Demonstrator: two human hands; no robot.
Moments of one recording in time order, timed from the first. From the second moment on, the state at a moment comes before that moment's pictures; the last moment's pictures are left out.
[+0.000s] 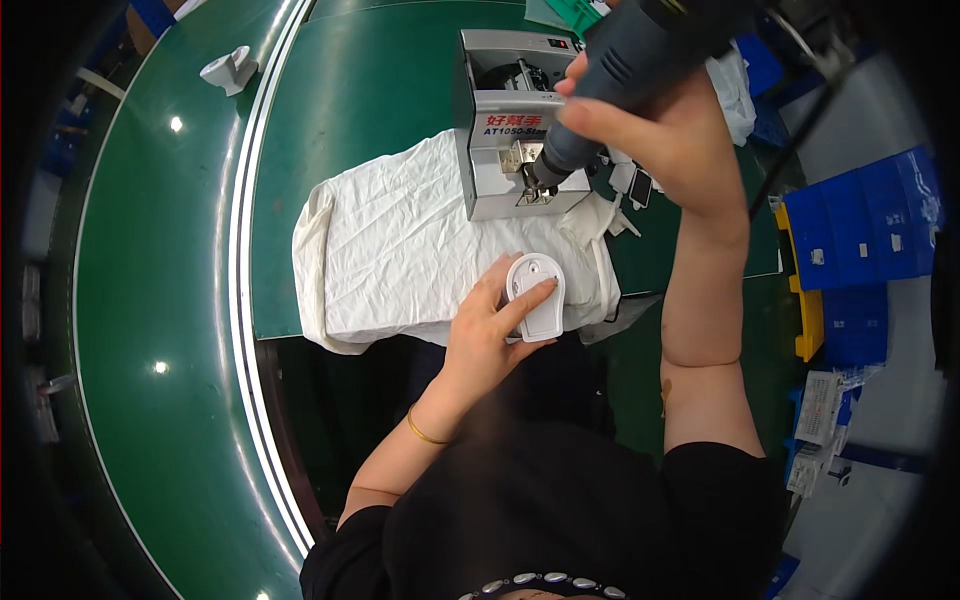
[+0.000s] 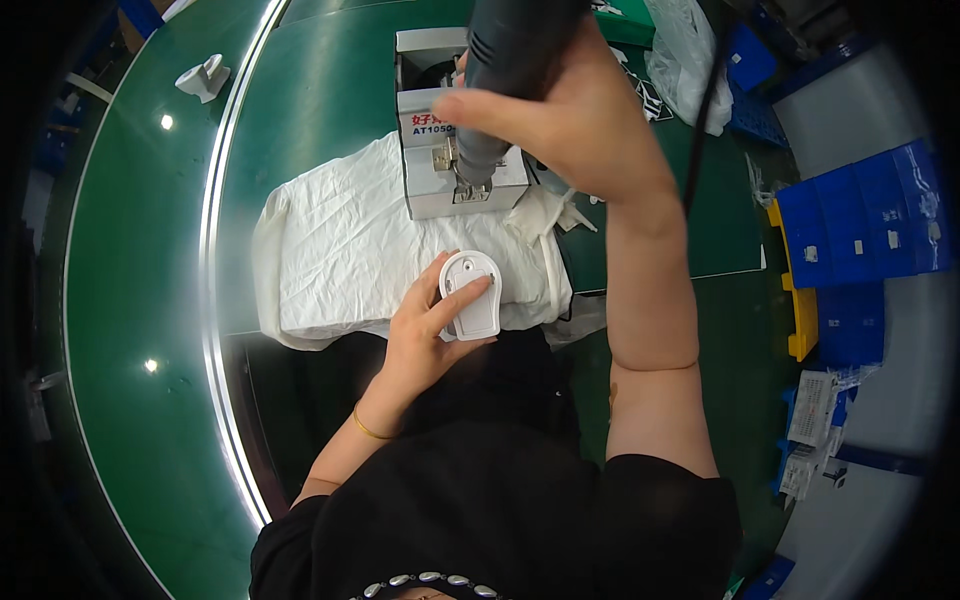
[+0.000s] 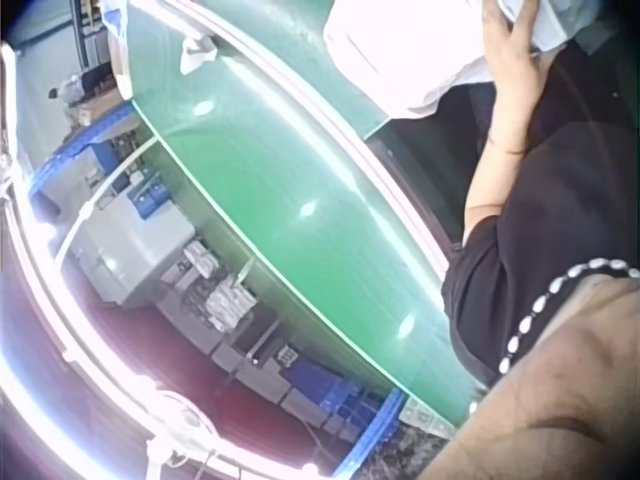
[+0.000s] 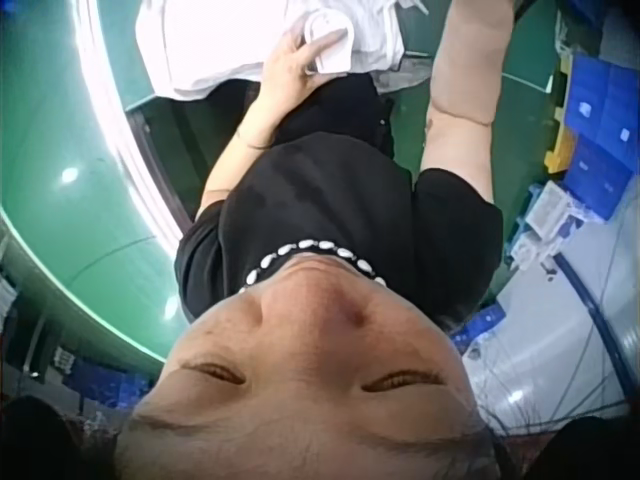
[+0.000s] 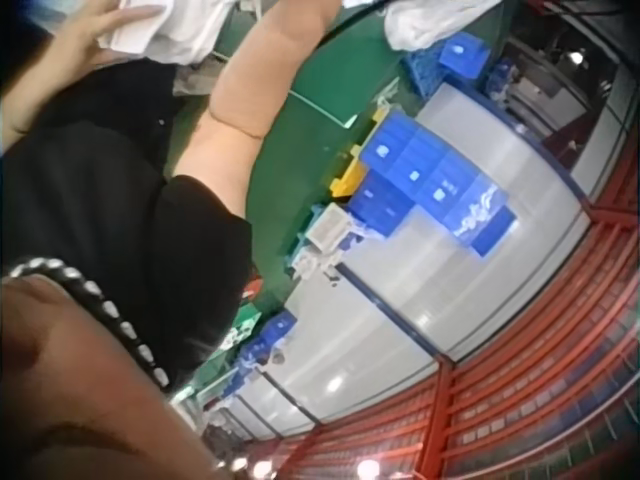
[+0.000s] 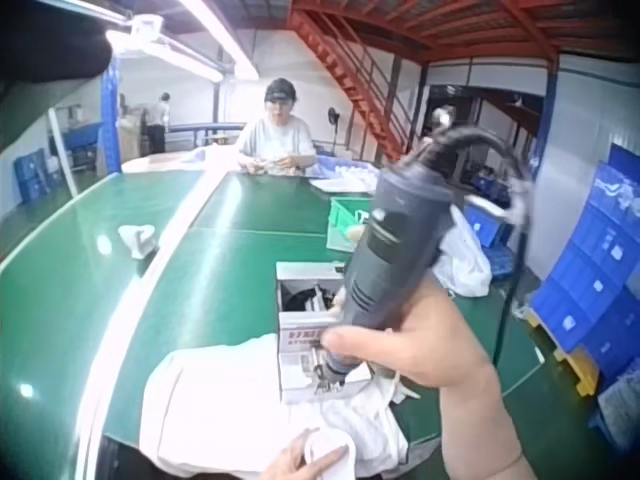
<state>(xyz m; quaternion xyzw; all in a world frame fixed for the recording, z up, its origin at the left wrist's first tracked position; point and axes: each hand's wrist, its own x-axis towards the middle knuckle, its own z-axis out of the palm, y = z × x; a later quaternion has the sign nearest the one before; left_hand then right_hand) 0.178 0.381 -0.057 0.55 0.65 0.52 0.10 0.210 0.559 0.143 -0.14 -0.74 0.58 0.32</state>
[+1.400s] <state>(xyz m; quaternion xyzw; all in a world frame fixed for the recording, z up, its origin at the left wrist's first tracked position) 0.179 0.378 -0.060 0.54 0.66 0.52 0.09 0.246 0.517 0.079 -0.04 -0.76 0.52 0.39</state>
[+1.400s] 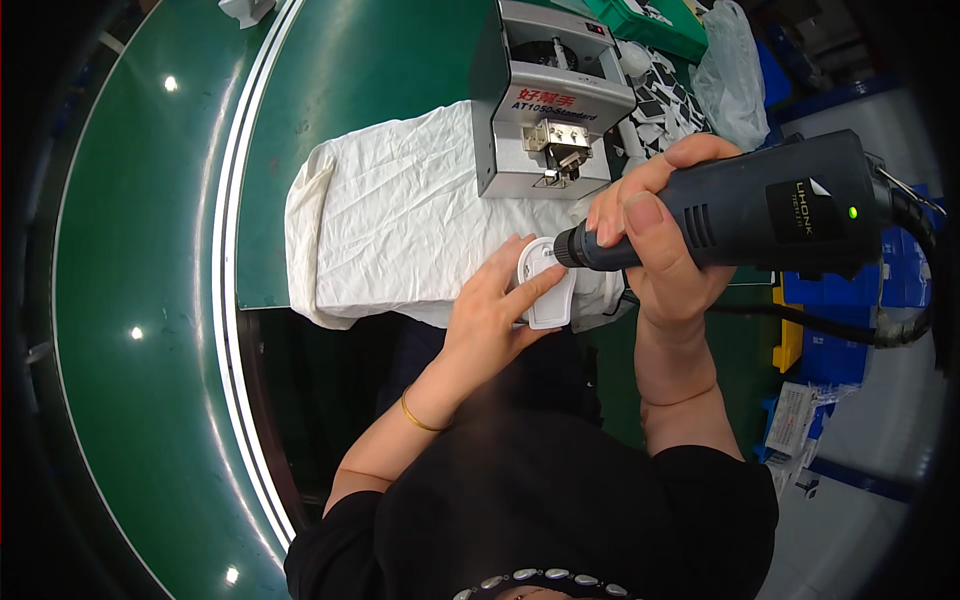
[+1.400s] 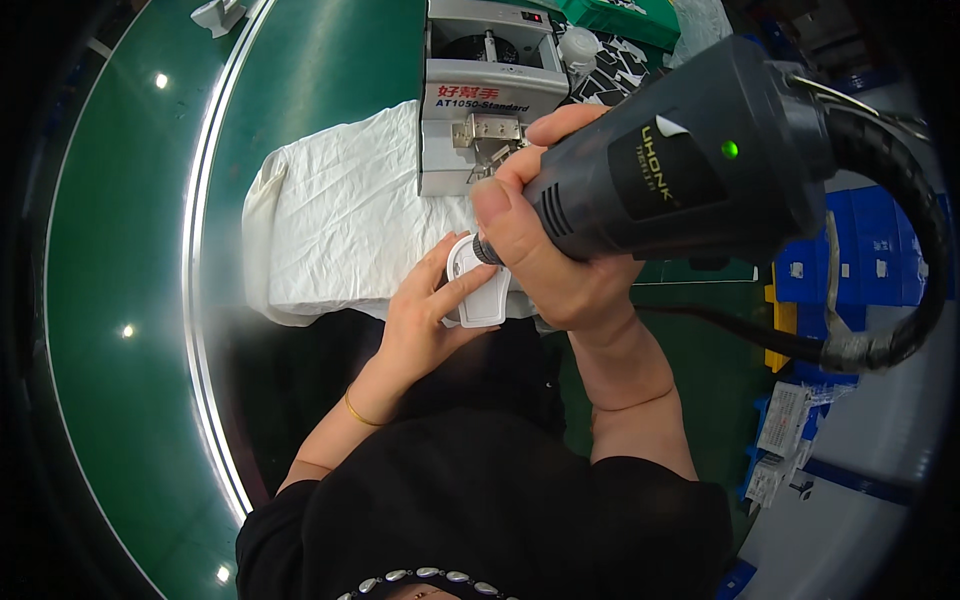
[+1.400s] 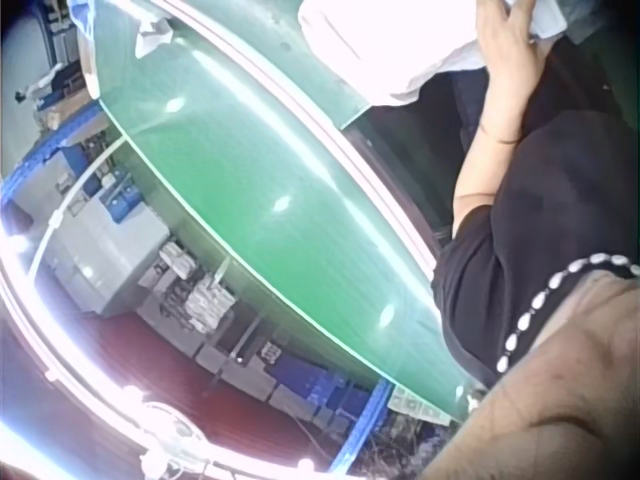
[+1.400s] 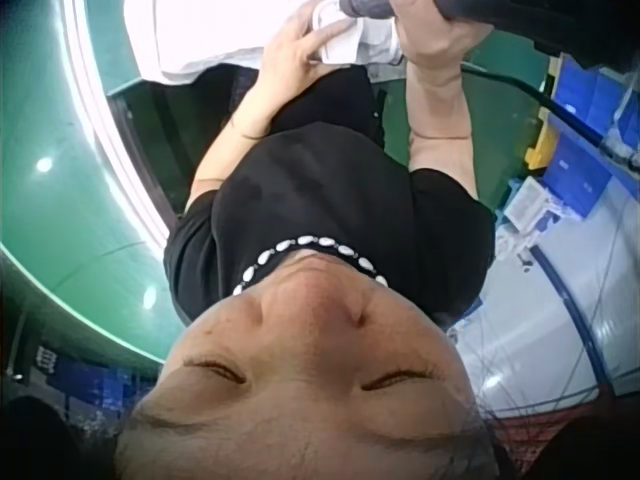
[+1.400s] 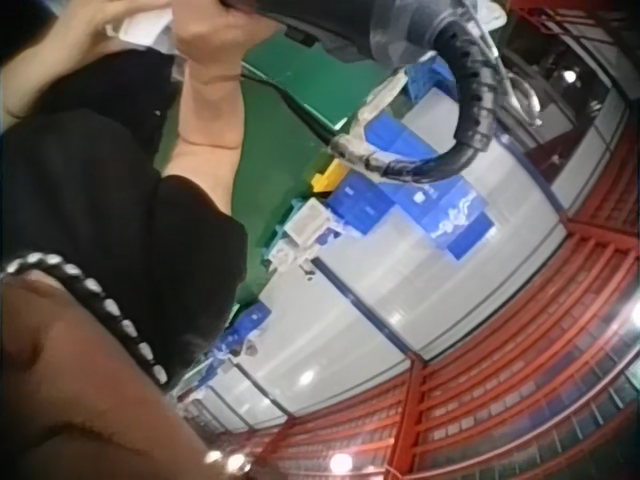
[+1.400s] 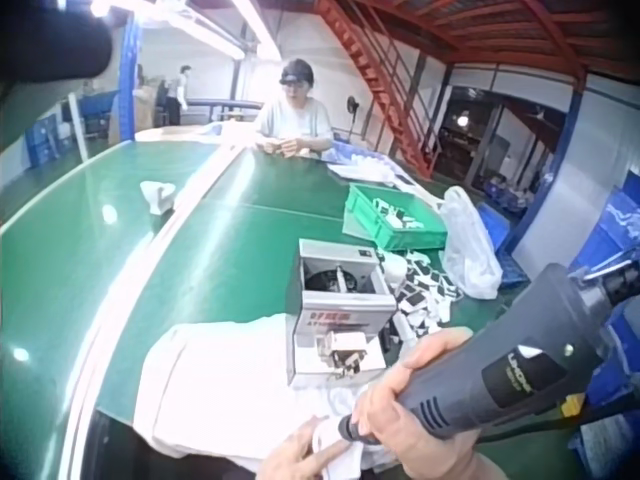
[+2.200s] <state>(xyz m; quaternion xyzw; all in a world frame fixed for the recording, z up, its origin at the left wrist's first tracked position) 0.176 0.378 -0.057 0.55 0.65 0.51 0.07 0.283 0.605 0.074 -0.25 -0.53 0.61 0.53</state>
